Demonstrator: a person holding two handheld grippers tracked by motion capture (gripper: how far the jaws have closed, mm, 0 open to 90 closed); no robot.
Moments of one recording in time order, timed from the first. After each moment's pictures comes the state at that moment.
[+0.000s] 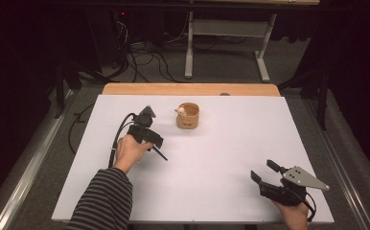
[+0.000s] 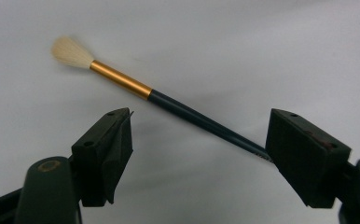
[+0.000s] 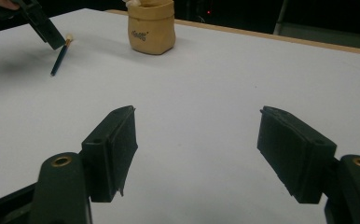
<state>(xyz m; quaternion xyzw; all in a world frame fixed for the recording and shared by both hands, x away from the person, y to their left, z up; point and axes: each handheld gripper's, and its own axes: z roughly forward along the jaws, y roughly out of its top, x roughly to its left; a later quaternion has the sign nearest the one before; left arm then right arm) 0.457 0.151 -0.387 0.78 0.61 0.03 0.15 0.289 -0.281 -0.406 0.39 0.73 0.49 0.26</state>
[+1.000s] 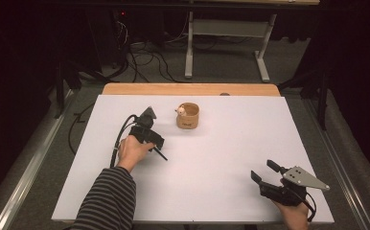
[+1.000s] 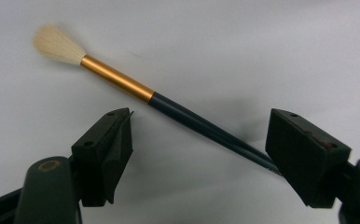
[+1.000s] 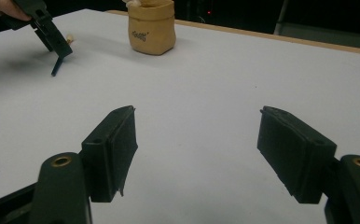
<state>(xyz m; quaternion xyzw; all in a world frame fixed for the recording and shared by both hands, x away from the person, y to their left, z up) 0.466 0.149 -0.401 0.77 0.62 0.02 0.13 0.289 -0.282 -0.406 0.39 0.73 0.49 0.26</state>
